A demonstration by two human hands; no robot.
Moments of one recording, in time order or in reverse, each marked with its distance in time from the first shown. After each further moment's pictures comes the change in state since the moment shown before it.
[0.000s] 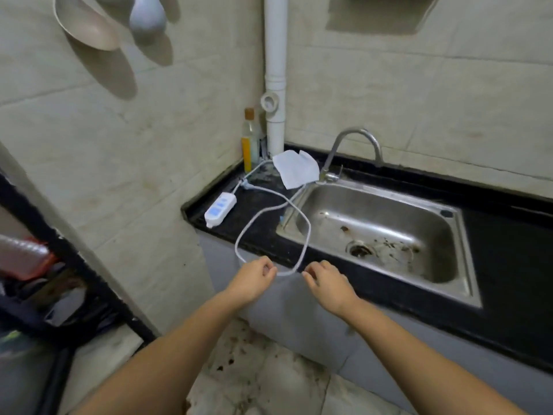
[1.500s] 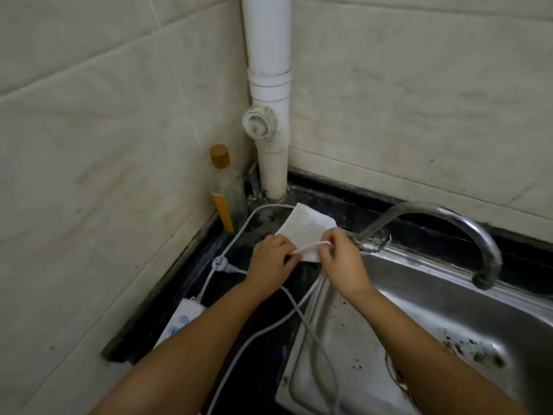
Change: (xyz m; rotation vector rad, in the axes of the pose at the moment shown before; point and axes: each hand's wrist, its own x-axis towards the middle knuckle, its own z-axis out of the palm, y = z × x) left_hand 0.425 0.011 -0.046 0.199 0.117 0.290; right_hand 0.406 0.033 -0.086 0.513 0.283 -0.004
